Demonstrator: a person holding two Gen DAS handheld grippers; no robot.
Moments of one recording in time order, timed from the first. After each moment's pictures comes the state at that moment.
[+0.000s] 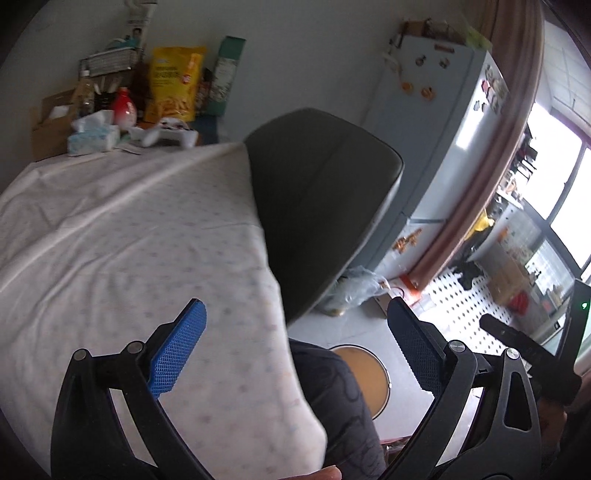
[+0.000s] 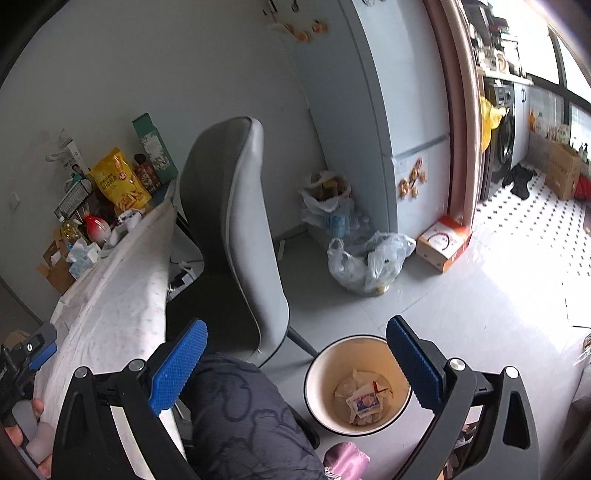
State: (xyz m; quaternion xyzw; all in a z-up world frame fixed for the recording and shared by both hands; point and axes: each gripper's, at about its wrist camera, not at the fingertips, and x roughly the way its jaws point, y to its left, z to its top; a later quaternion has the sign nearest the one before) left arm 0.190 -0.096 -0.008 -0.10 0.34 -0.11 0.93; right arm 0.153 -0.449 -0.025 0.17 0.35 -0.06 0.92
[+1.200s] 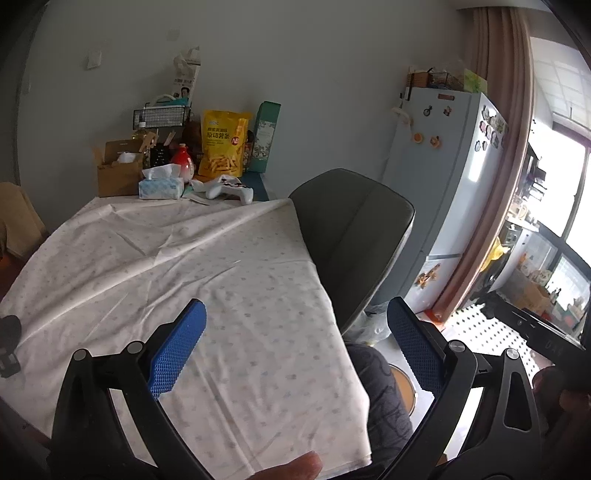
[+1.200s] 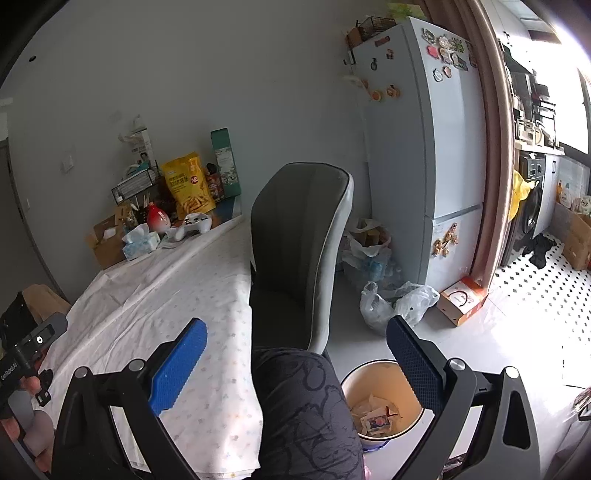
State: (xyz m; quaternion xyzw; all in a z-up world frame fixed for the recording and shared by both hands) left arm 0.069 -0.020 0.043 -0.08 0.25 -0.05 0.96; right arm 0.060 -0.331 0.059 0.09 0.28 0.01 0.96
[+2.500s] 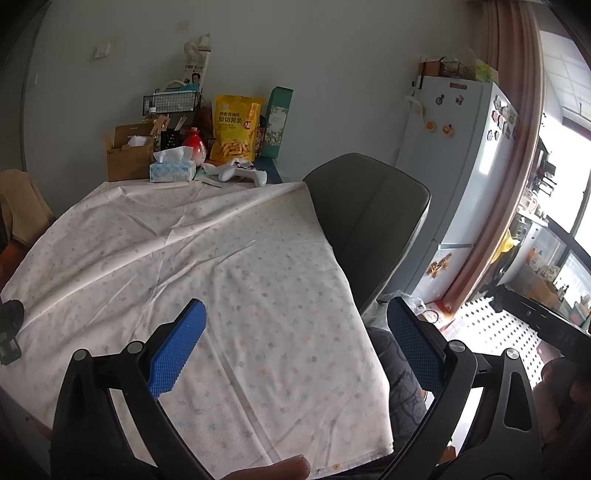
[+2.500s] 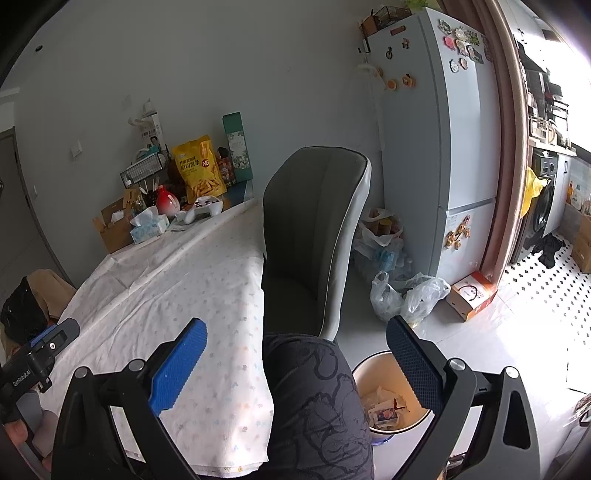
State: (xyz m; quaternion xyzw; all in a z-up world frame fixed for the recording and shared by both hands) left arm 0.068 -0.012 0.019 -0.08 0.27 -0.04 0.96; right arm 0.070 -0.316 0.042 0.08 0.30 0.03 0.95
